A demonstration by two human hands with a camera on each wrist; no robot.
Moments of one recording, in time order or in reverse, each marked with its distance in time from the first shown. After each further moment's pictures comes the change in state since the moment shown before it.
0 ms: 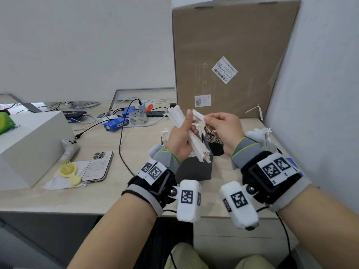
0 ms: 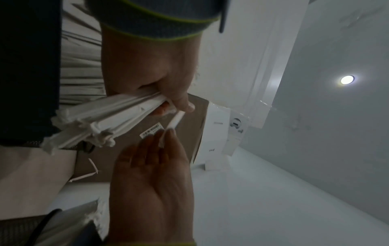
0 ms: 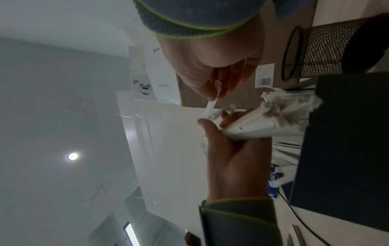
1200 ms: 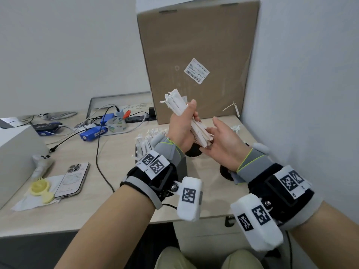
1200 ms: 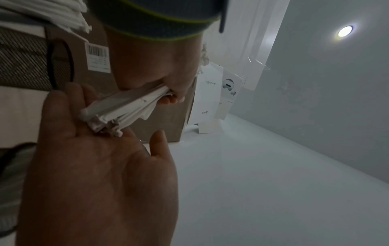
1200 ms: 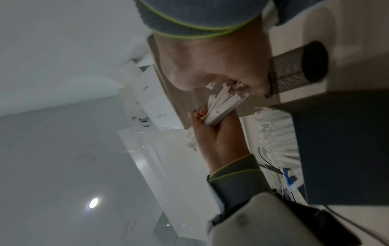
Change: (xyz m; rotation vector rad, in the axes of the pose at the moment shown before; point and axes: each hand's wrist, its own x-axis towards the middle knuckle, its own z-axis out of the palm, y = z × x) left_hand -0.009 -0.013 0.091 0.035 -0.111 0.147; right_hand -0.021 -0.001 -0.074 0.470 -0.288 0.406
